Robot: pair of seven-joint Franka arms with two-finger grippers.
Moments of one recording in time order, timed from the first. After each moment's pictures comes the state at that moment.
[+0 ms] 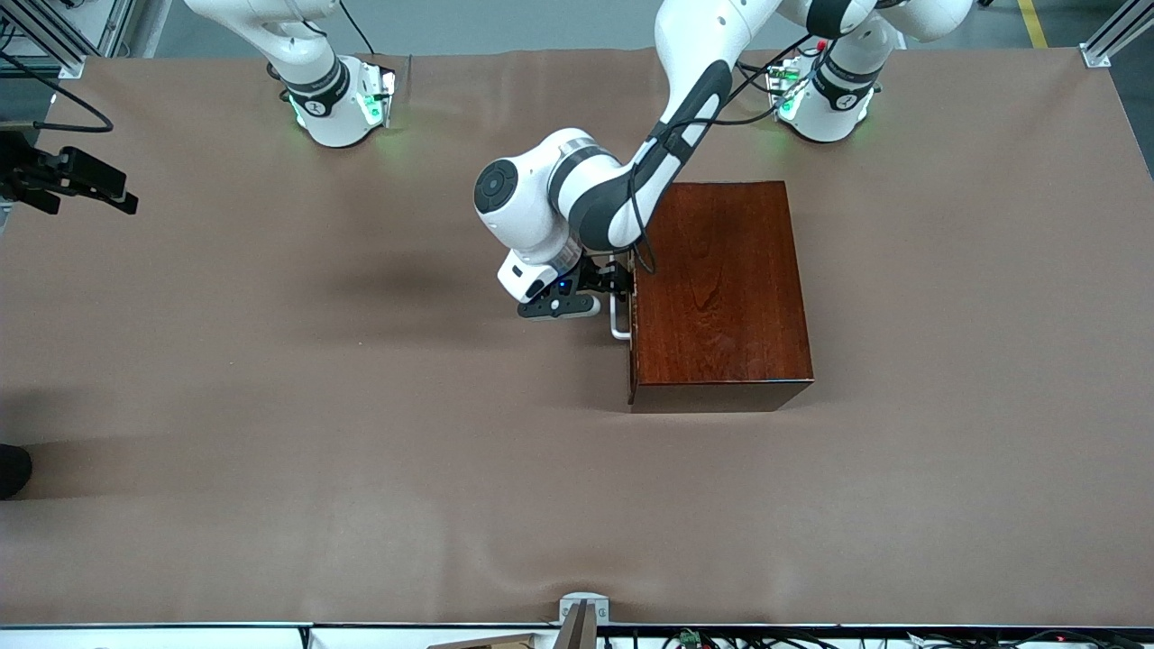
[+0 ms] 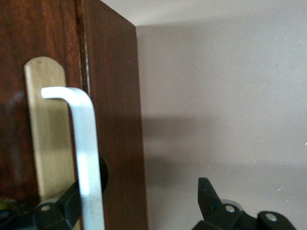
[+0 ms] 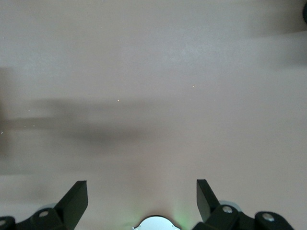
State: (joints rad) left arm -0.98 0.83 0.10 -1.21 0.20 1.79 -0.91; right arm -0.02 -0.05 -0.04 -1.56 0.03 1.42 -0.02
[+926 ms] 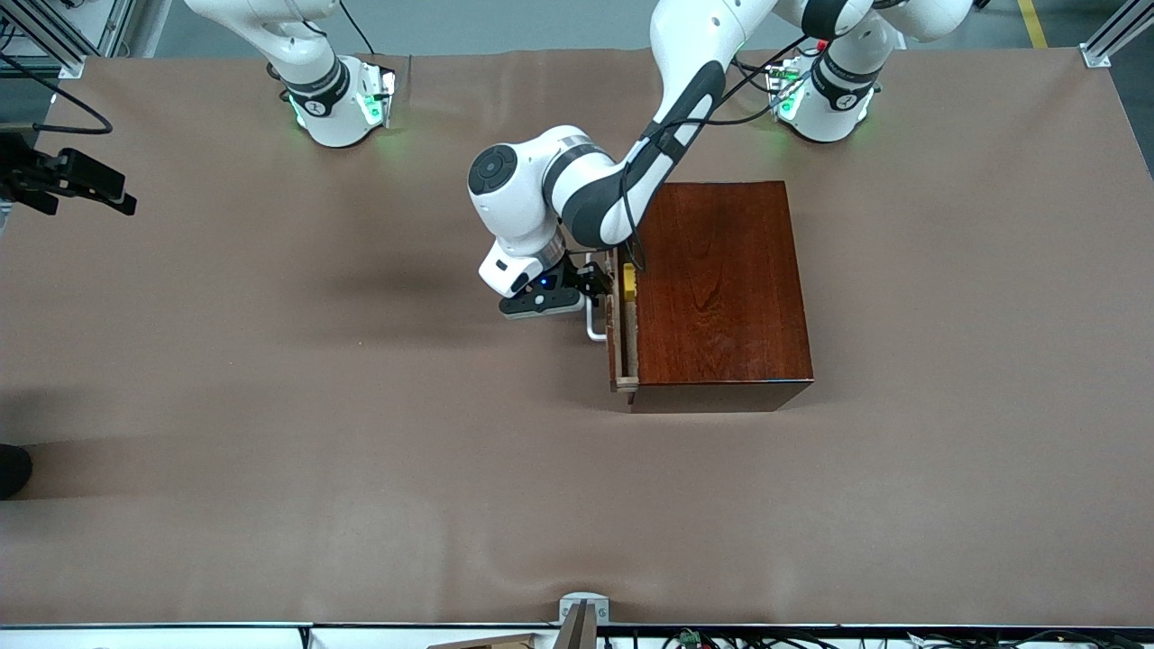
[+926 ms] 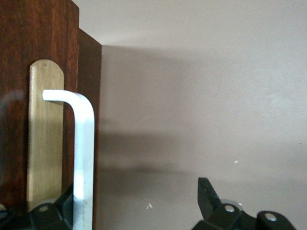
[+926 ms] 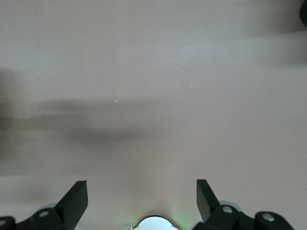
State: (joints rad) left arm -0.99 0.83 0.08 -1.21 0.19 1.95 -1.04; right arm -0.02 -0.04 -0.04 -1.56 0.02 1.42 -0.02
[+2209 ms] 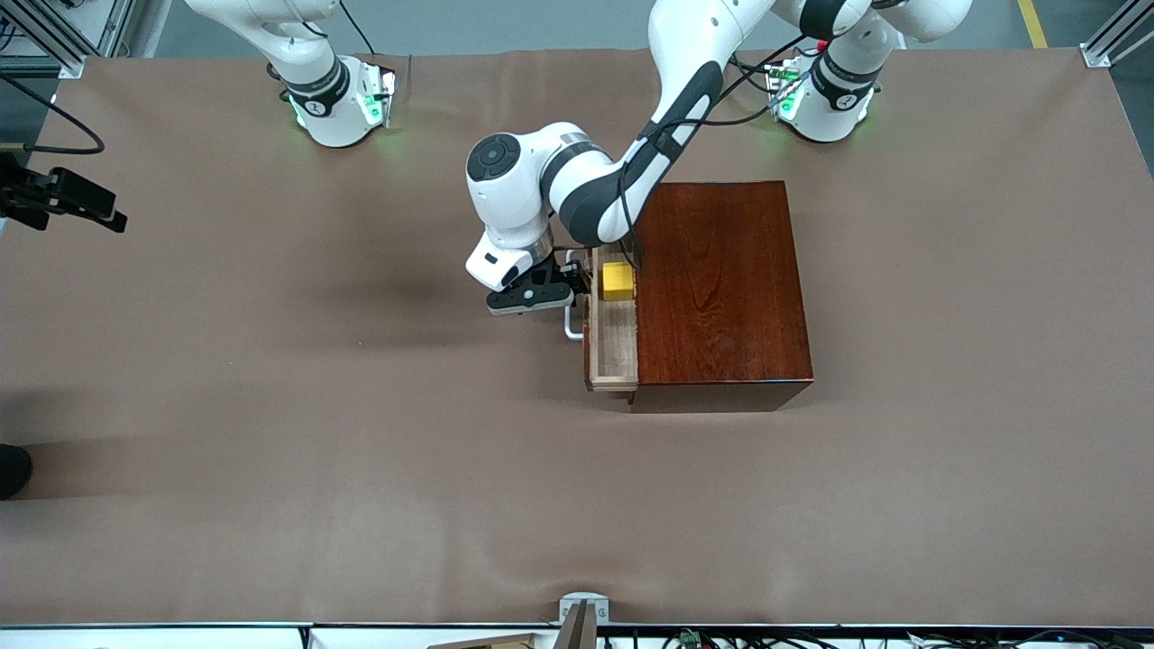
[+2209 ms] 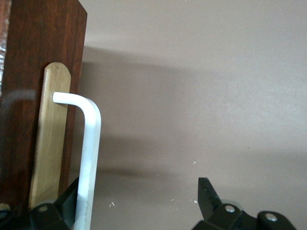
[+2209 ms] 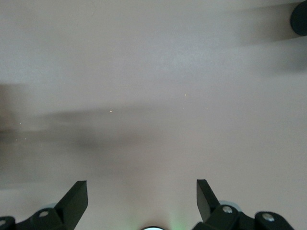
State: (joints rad) left arm -0.99 0.83 0.07 -1.21 0.16 2.06 -1.10; right arm -0.04 -0.02 -0.04 -1.56 0.02 1.47 -0.02
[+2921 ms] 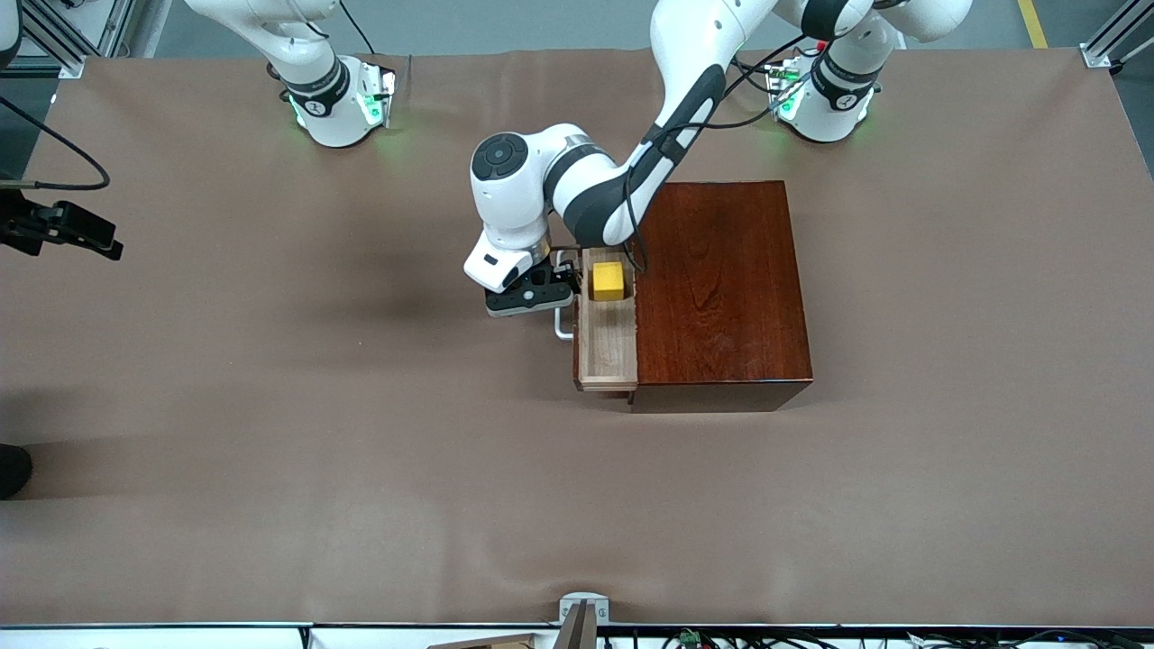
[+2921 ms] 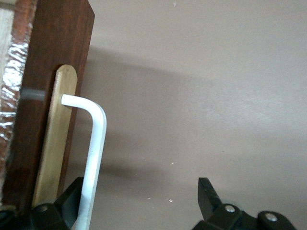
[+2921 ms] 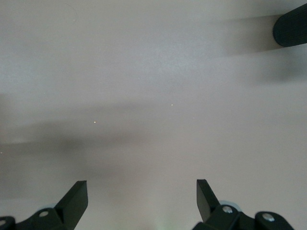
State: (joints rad) left arm -0.98 0.83 0.06 -1.21 0.11 2.14 -1.16; right arm -0.04 0.04 -0.04 -1.56 -0.05 1.53 -0.02
